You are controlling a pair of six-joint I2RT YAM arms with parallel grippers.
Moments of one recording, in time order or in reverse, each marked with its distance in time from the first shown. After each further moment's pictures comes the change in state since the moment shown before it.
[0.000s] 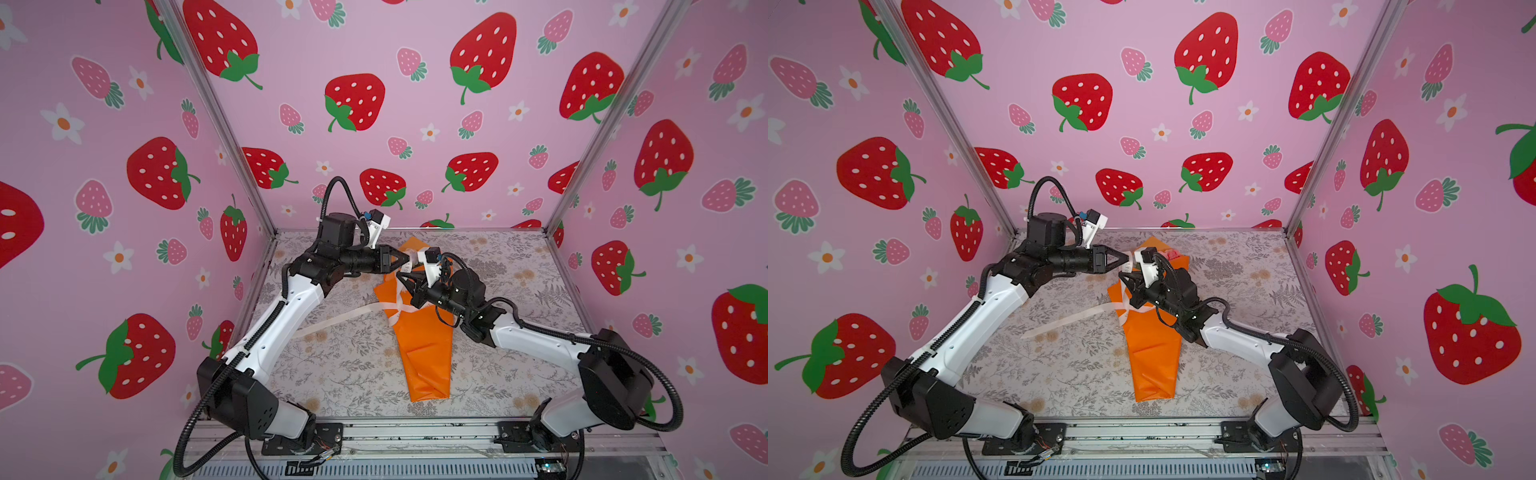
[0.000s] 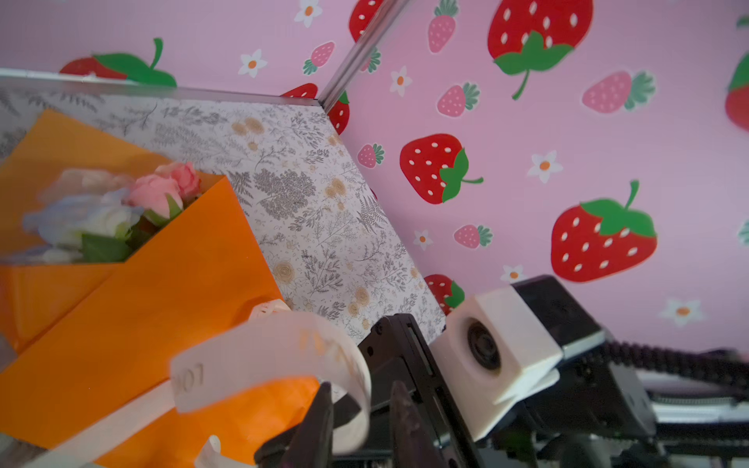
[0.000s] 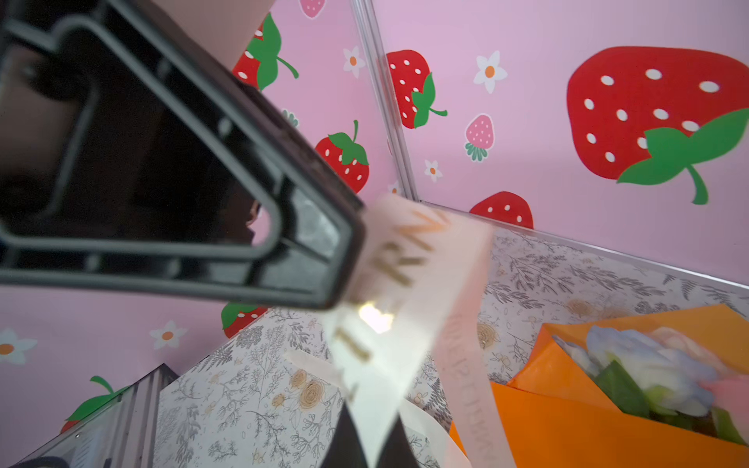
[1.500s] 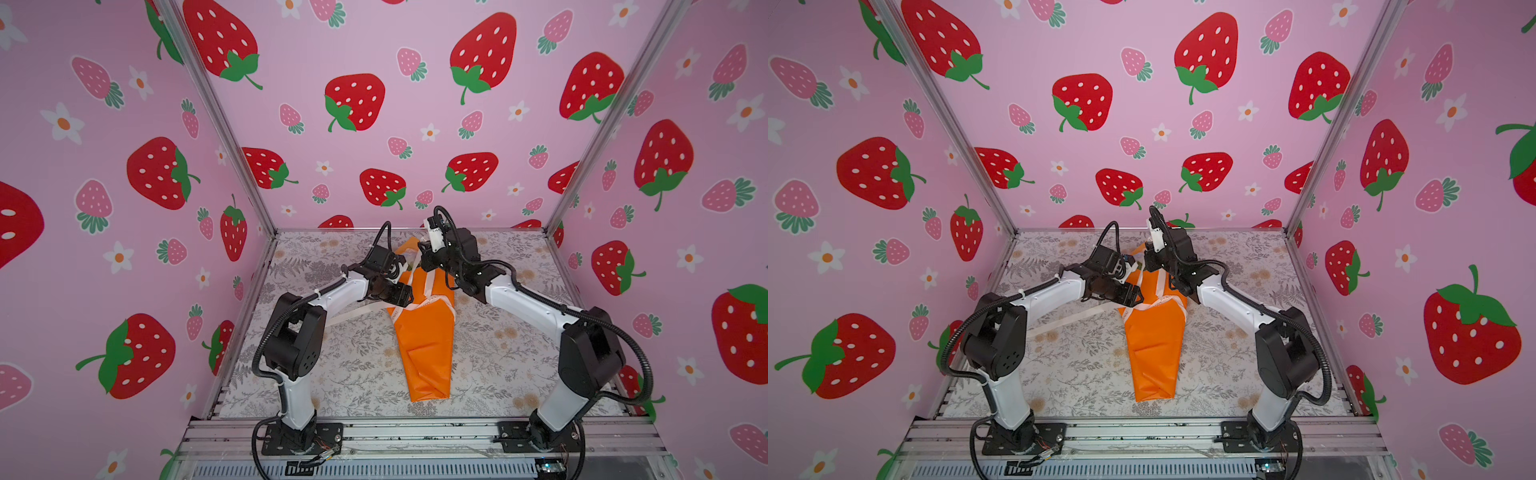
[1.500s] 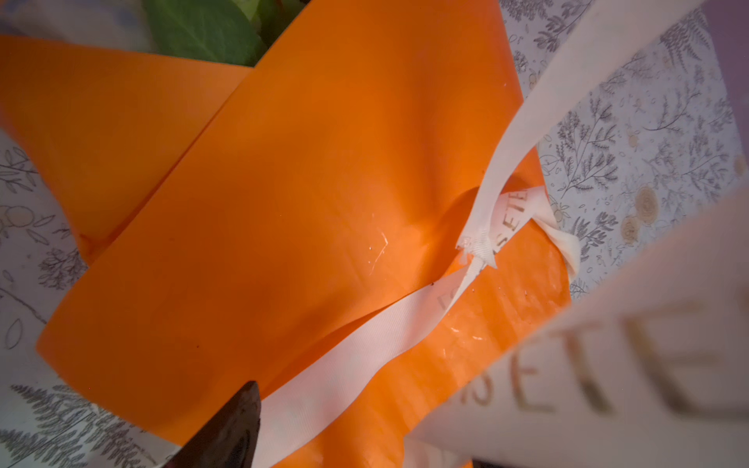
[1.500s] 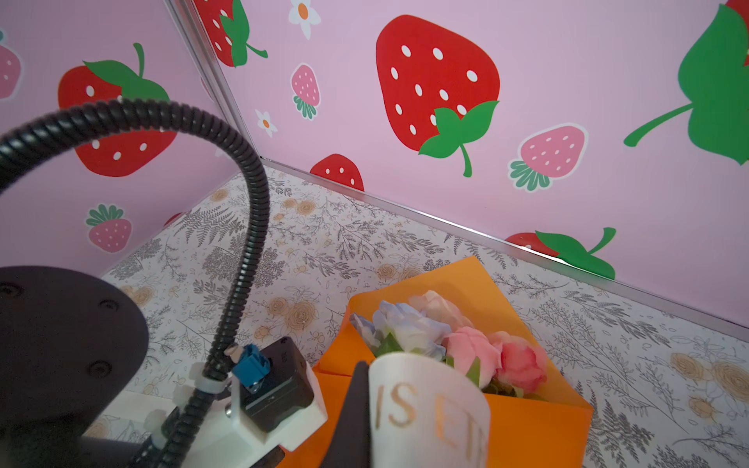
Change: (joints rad) left arm -0.096 0.453 -0.080 0.012 -0.366 0.311; right arm -0.165 0.206 0.415 -0.504 0.207 -0.225
